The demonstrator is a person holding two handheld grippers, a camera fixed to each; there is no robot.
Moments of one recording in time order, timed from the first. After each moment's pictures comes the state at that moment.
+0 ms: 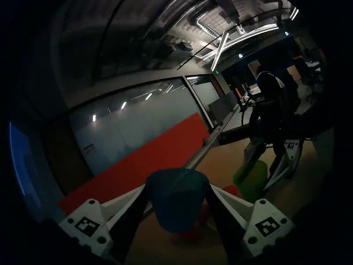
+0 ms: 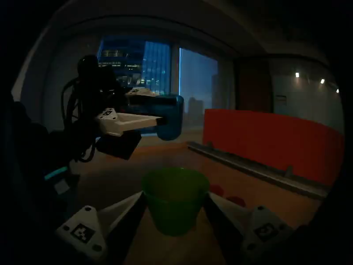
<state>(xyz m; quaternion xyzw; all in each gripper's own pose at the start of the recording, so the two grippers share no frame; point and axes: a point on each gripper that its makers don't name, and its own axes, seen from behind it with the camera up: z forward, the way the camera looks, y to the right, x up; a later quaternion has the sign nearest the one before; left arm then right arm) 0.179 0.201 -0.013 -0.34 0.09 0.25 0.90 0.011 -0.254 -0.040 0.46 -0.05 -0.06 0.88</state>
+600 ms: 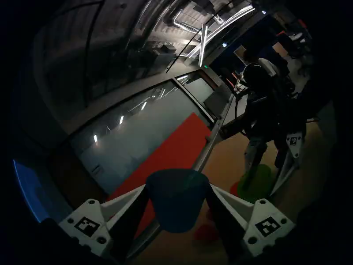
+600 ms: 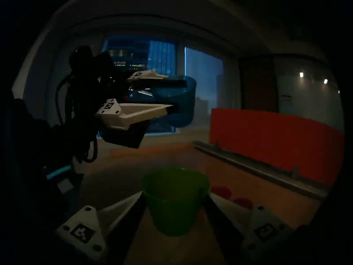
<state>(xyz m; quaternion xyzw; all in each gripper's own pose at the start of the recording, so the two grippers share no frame) 0.202 0.215 -0.024 -0.32 0.13 0.34 0.87 0.006 -0.271 -0.044 0.48 -0.06 -0.06 0.87</state>
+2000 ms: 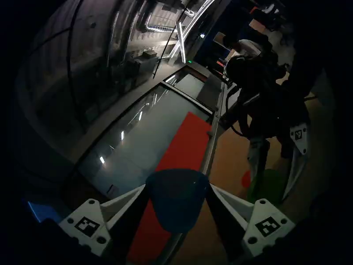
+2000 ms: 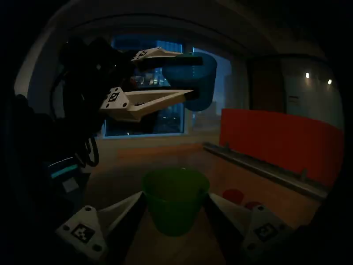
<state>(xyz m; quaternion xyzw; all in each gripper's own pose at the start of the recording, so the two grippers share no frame) 0.226 0.229 -0.035 -0.30 0.18 0.45 0.82 0.003 -0.300 -0.054 0.51 -0.05 -0.06 0.86</state>
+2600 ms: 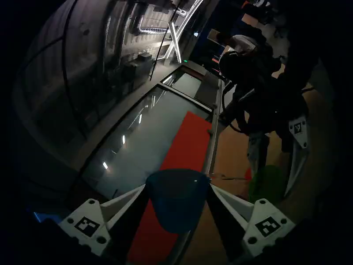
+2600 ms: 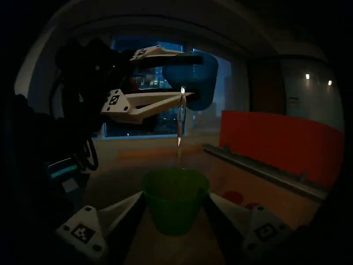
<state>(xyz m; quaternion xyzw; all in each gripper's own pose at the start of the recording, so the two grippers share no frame) 0.227 0.230 -0.040 -0.29 0.19 0.48 0.81 0.006 -0.302 -0.054 0.51 -0.05 -0.06 0.86</state>
